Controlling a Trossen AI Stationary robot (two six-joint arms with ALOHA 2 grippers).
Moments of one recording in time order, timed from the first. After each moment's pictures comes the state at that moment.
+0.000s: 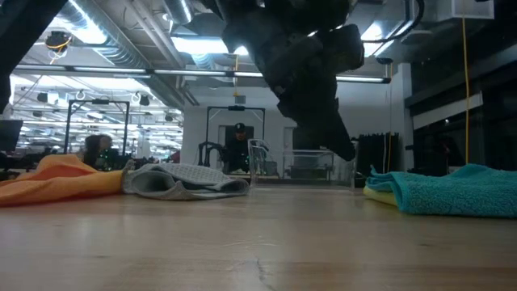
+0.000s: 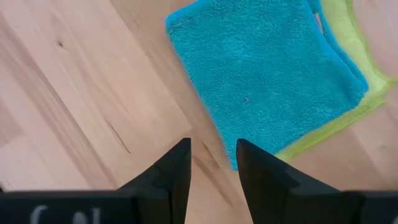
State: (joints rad) left arm -0.09 2.15 1.62 -0.41 0.16 0.14; right arm 0.82 1.60 1.17 -1.10 0.35 1.41
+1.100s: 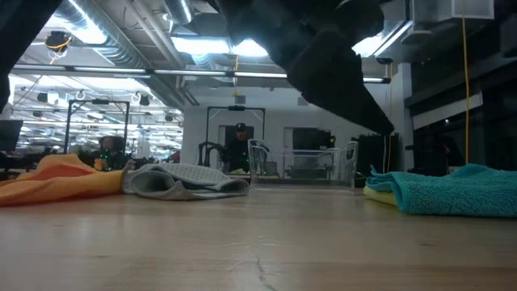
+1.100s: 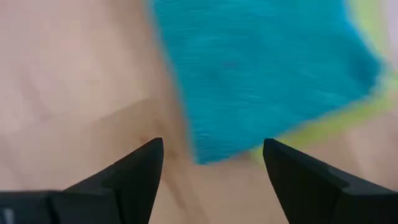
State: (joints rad) left arm -0.13 2.15 1.62 -0.23 0.04 0.29; right arm 0.88 1.60 0.94 -0.94 0.35 1.28
